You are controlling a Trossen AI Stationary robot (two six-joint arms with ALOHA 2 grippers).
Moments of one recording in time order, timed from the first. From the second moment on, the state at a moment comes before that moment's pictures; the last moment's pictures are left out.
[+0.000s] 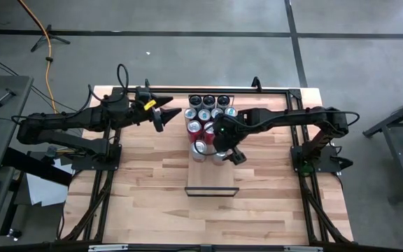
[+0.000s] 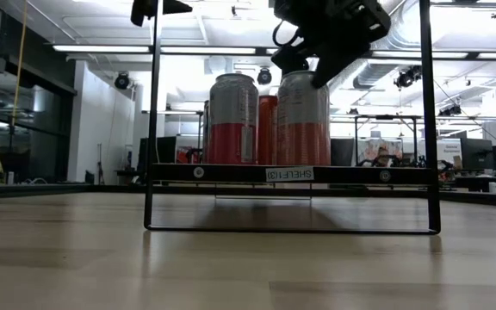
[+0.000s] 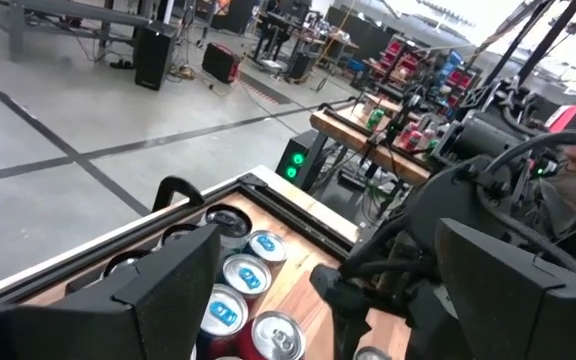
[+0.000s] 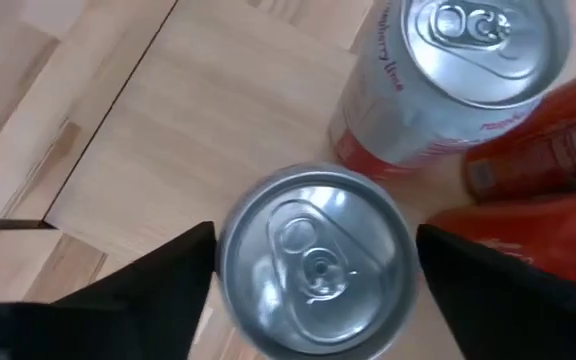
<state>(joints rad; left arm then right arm) 0.09 0.95 0.93 -0.08 -0.34 -0.44 -0.06 1.66 1.39 -0.82 -0.24 -0.50</state>
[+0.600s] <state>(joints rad) 0.09 0.95 0.93 -0.09 -0.34 -0.41 -0.04 1.61 1.39 -0.89 -0.04 0.07</state>
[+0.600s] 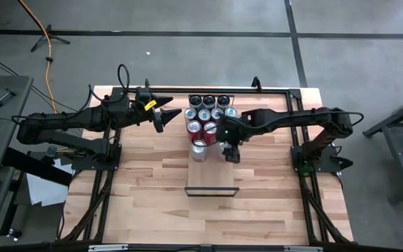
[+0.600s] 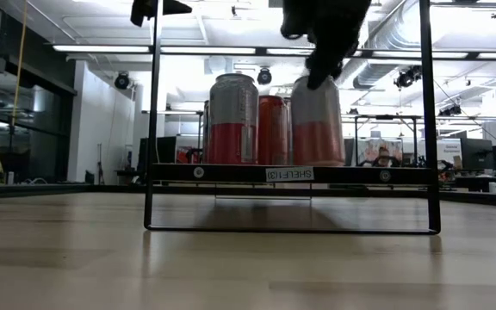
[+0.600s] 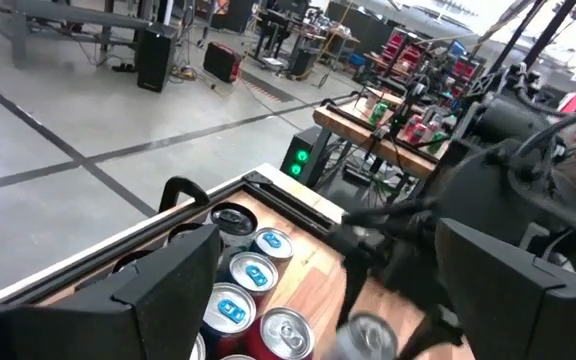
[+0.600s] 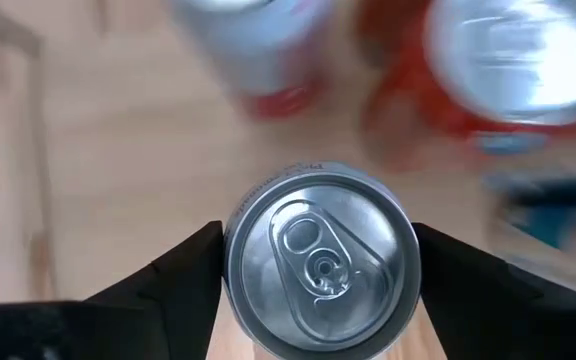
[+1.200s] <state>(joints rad) 0.09 0.95 0.93 -0.09 -0.34 -0.38 0.04 1.62 1.37 -0.83 0.16 0.47</state>
